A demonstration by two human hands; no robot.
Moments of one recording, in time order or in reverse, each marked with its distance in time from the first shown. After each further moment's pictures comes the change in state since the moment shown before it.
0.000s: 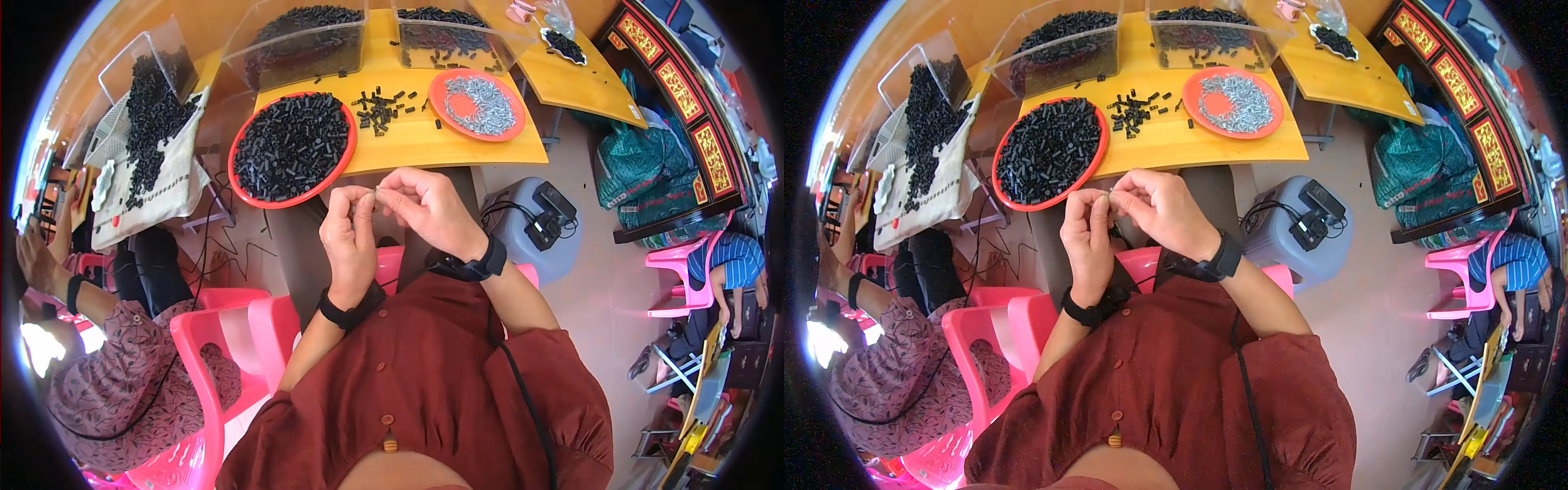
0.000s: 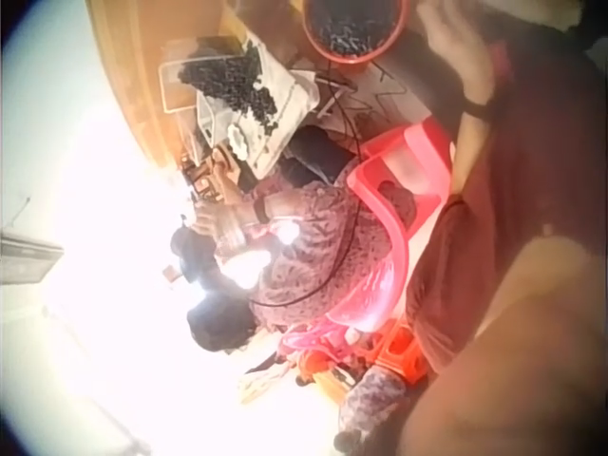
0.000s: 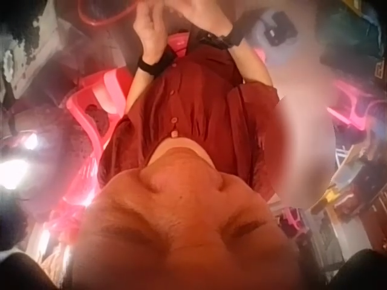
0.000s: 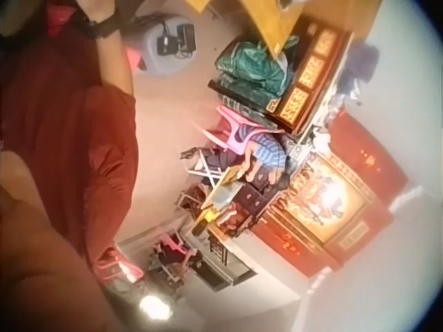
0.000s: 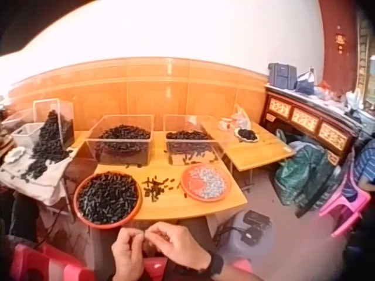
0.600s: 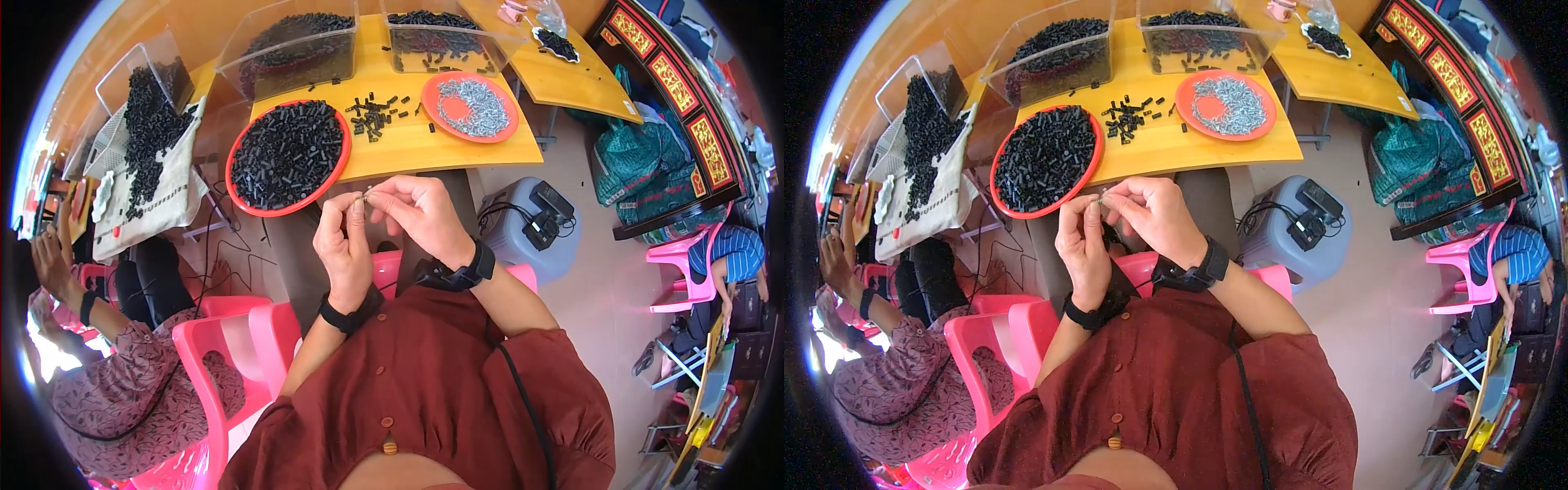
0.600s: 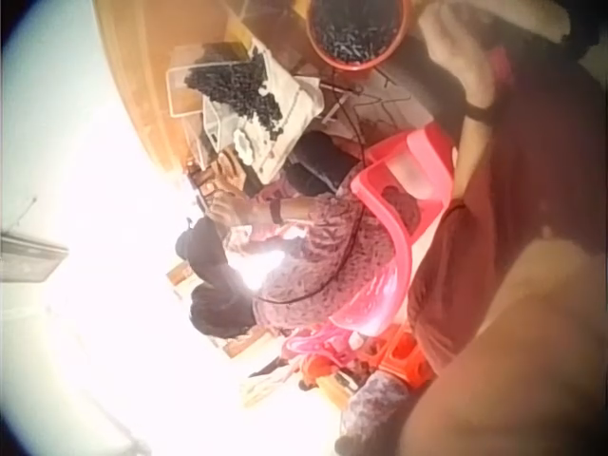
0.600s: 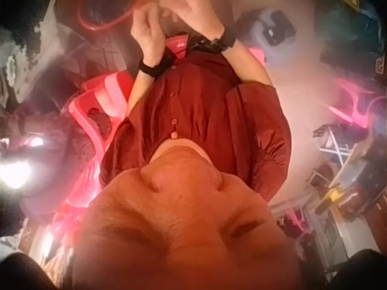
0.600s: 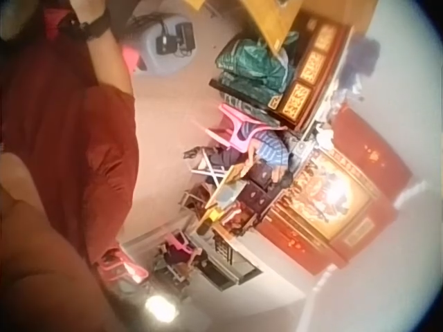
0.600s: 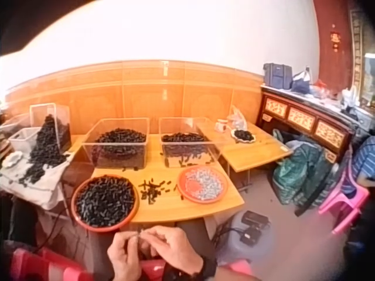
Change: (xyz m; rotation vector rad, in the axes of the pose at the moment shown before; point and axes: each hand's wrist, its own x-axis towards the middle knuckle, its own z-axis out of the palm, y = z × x) left_hand 0.000 0.005 0.002 0.102 0.084 0.054; right_hand 0.002 0.004 0.004 0.082 0.058 0.022
